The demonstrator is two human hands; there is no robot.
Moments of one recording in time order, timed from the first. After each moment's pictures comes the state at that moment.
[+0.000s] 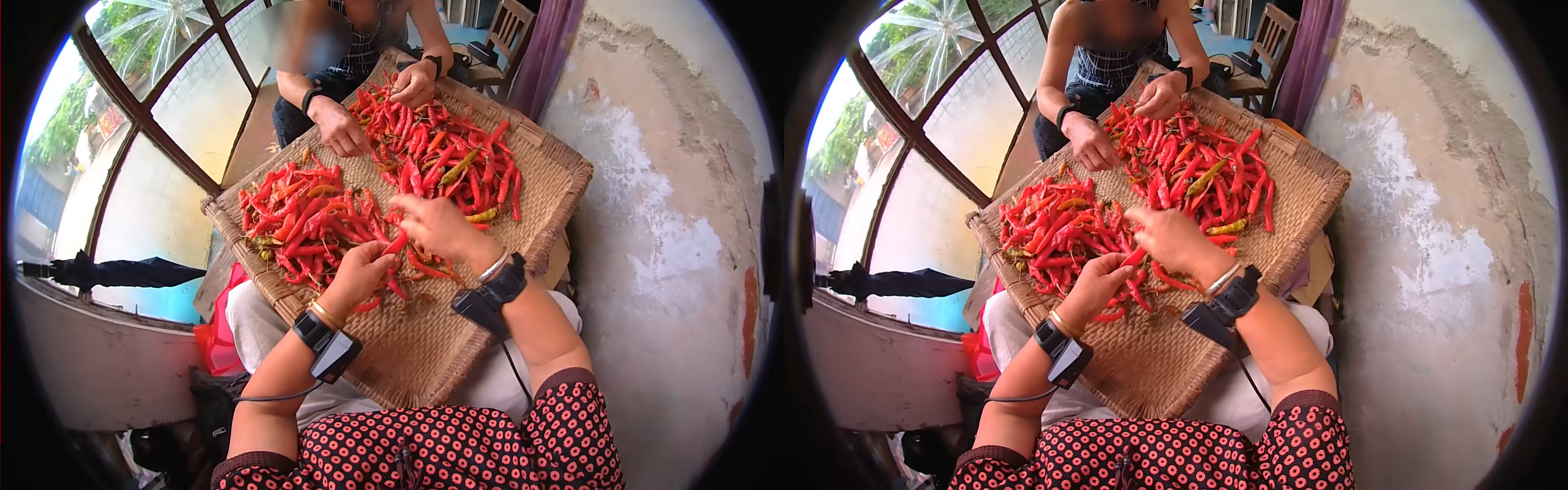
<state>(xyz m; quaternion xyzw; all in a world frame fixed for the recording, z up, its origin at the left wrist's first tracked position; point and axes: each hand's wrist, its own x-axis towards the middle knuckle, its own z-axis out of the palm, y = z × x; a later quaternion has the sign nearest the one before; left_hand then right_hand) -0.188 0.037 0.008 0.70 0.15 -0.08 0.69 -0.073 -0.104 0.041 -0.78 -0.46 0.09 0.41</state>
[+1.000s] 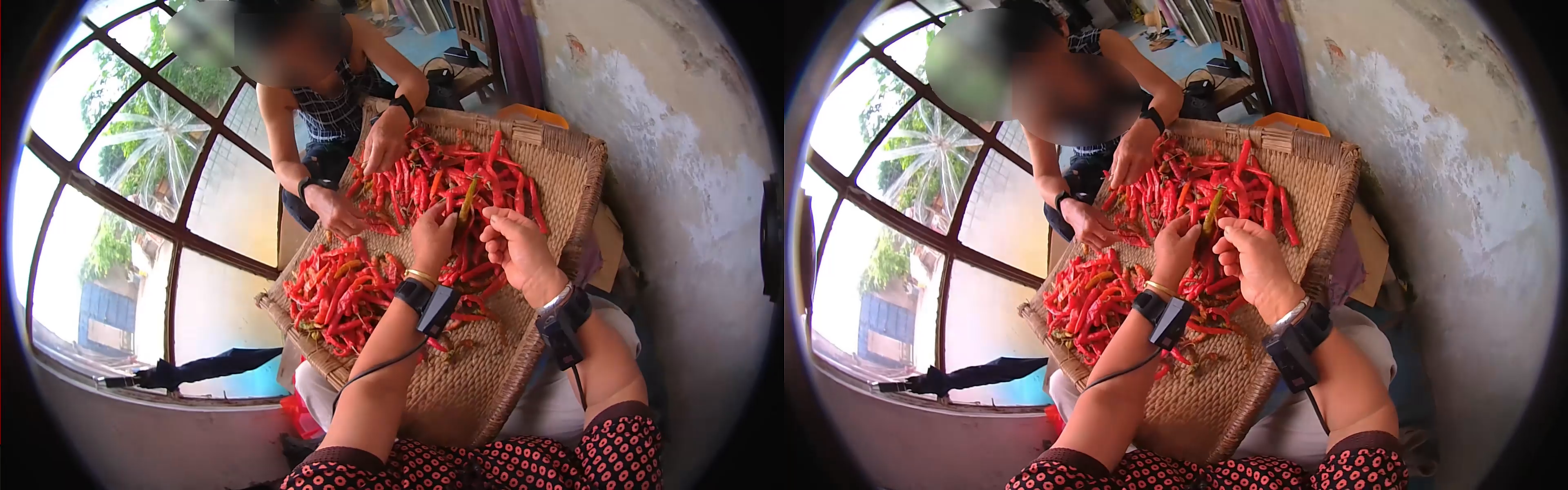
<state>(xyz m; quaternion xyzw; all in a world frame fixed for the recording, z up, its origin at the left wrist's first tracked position) -0.008 -0.005 -0.031 0.89 0.09 0.19 0.40 -0.039 -0.177 0.023 -0.40 0.05 0.21 0.89</state>
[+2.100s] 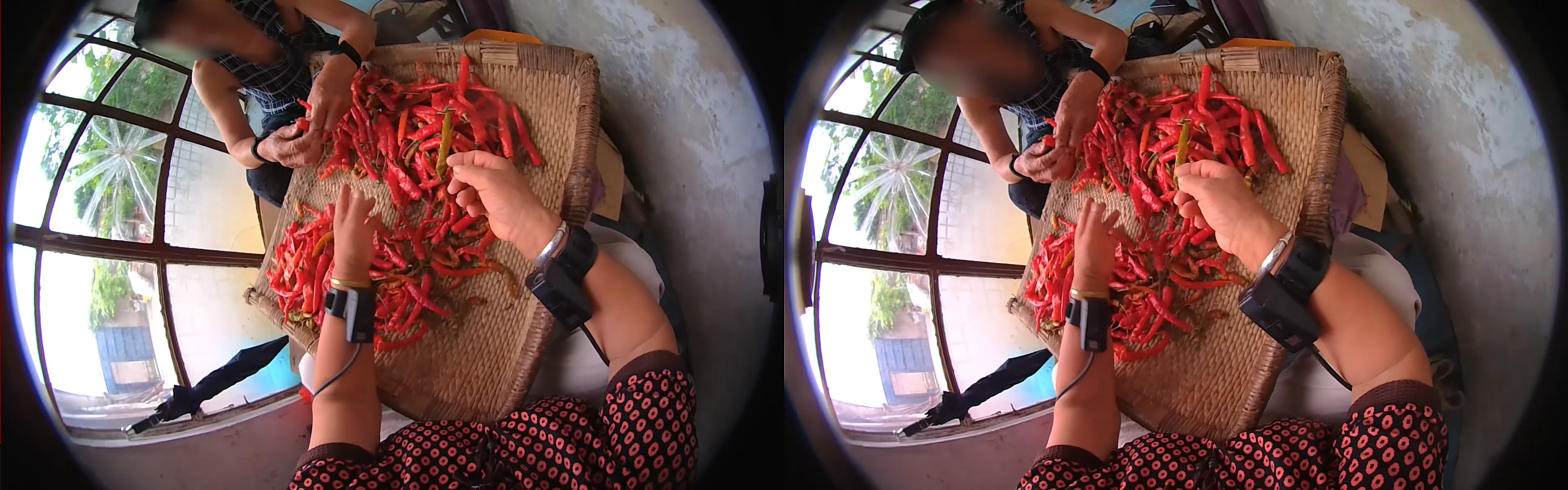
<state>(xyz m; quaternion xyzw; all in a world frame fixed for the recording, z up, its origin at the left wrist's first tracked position) -0.059 0.076 -0.018 0.68 0.18 0.08 0.71 -0.040 -0.157 0.019 -0.48 0.07 0.23 0.84</state>
